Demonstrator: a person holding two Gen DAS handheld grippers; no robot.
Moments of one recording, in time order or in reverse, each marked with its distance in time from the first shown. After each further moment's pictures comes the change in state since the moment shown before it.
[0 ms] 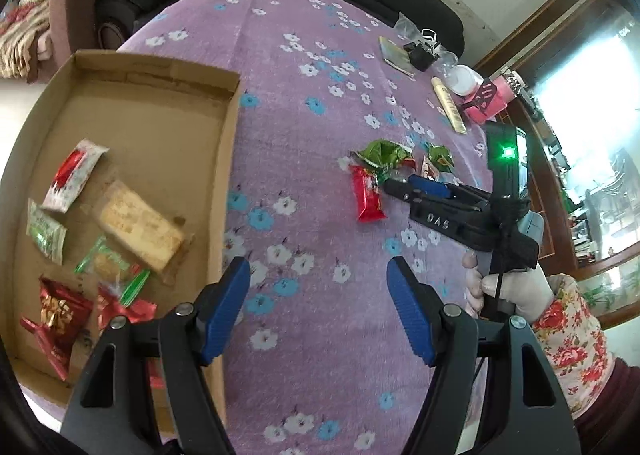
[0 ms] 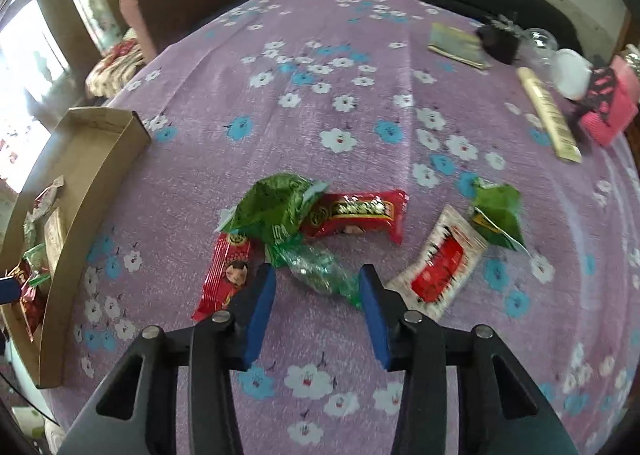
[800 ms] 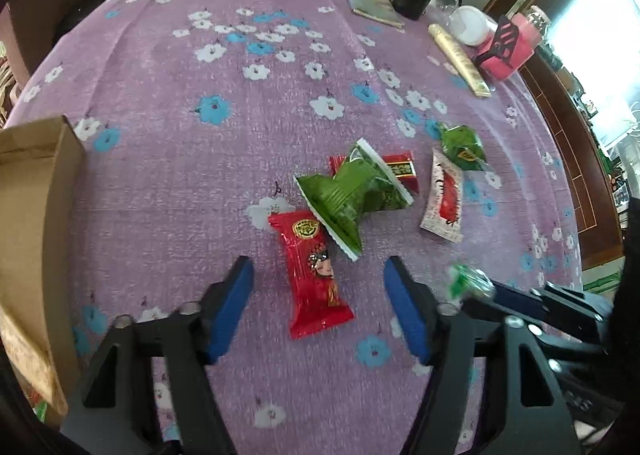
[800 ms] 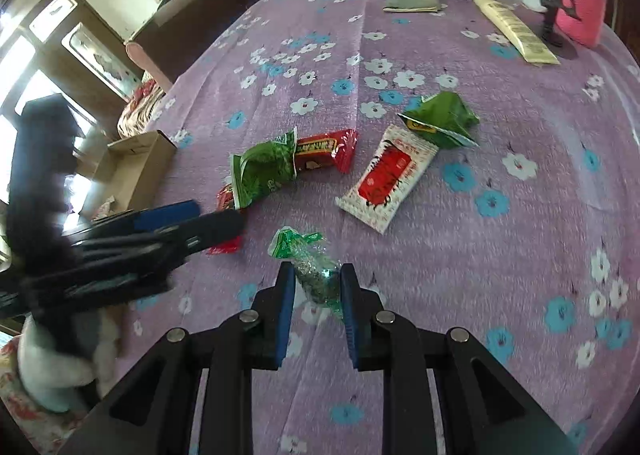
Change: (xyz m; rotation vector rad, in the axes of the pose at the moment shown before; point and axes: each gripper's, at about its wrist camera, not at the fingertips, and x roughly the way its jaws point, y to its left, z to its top) left arm 0.142 -0.071 0.050 0.148 0.083 0.100; right arm -0.044 -0.062 -0.055 0.253 0.011 0.232
